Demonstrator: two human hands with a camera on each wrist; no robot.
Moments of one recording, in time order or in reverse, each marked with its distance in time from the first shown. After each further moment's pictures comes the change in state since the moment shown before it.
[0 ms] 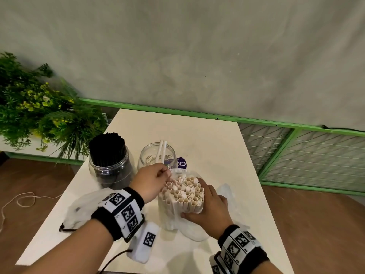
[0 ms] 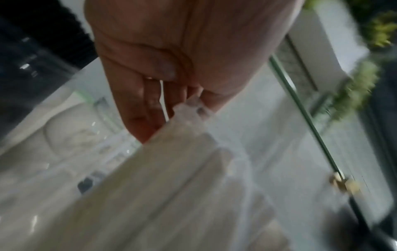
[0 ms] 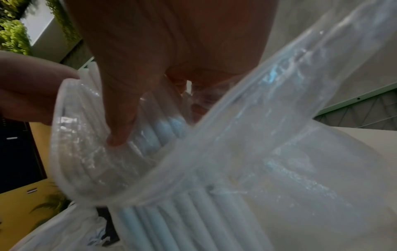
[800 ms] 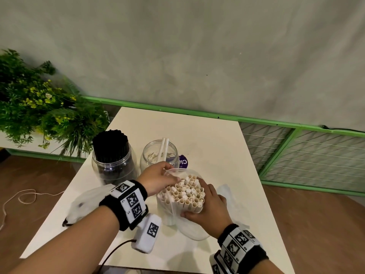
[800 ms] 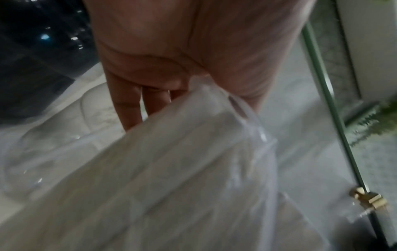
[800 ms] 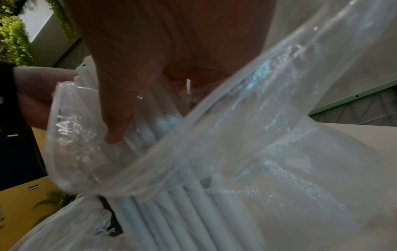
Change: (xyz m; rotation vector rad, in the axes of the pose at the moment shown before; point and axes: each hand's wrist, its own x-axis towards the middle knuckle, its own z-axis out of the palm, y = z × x) left_hand 0.001 0.002 0.001 -0.158 -0.180 -0.155; right_hand -0.005 0.001 0.009 0.005 -0.017 -0.005
